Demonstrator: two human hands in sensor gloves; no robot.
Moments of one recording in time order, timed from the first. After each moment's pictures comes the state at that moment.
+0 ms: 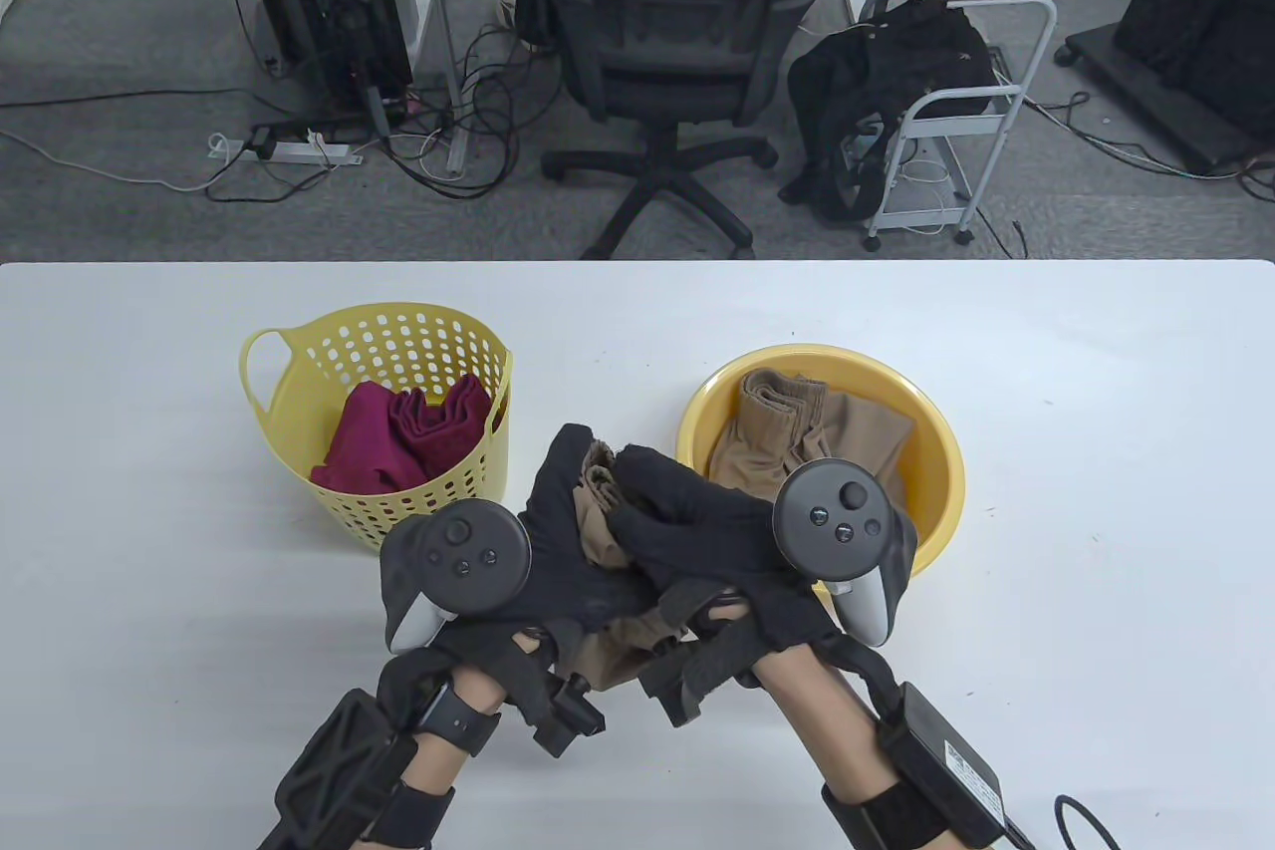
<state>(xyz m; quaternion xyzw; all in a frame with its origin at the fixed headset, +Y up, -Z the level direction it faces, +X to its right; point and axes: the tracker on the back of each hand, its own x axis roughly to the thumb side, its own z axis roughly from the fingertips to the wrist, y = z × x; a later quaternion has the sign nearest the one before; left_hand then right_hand) -0.130 -0.589 -0.275 0.02 -0.26 0.41 0.87 0.062 -0.556 -0.275 0.16 -0.06 0.82 0.54</state>
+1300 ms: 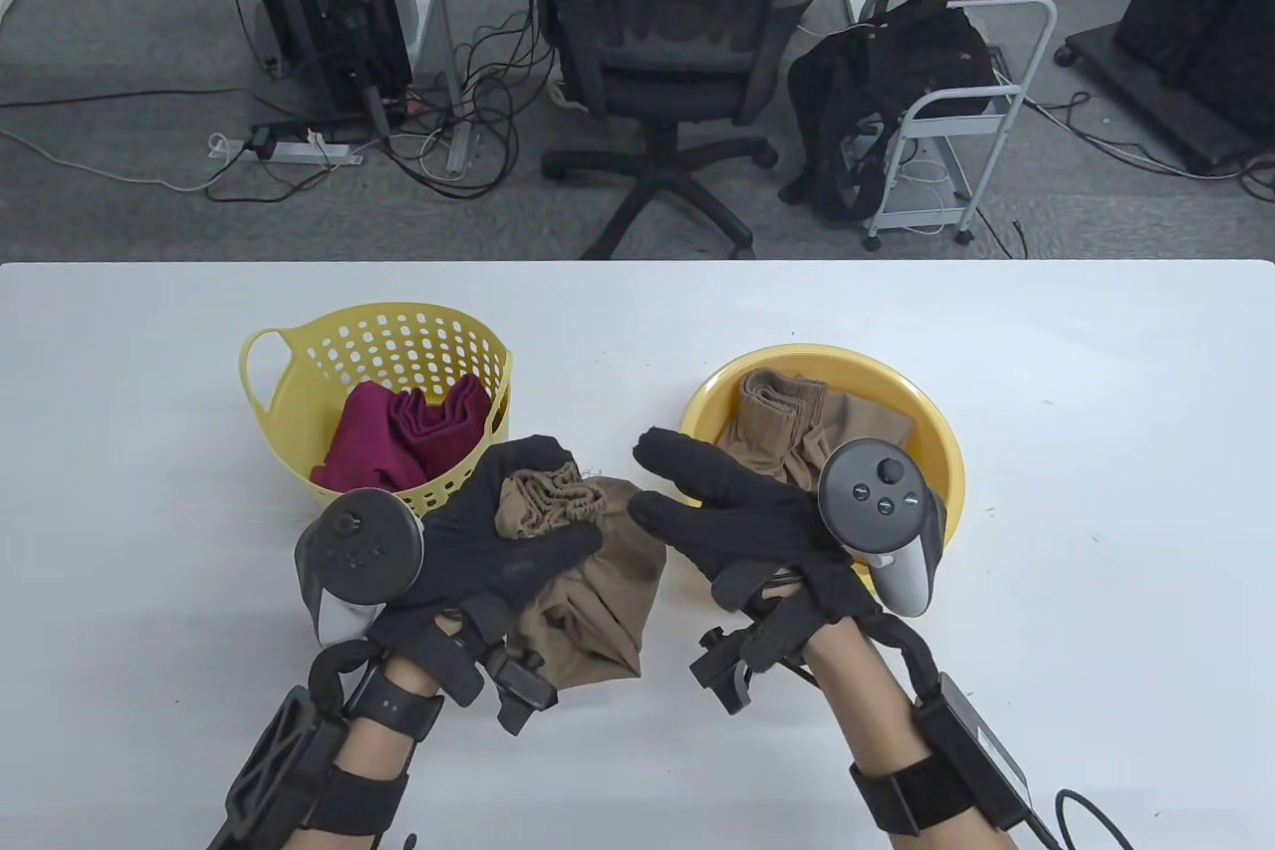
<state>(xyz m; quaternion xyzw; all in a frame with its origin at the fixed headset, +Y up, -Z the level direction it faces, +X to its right) -0.179 -0.578 -0.282 0.06 -0.26 0.52 0.81 0.094 -0.577 -0.300 0.18 0.01 0.80 0.57</state>
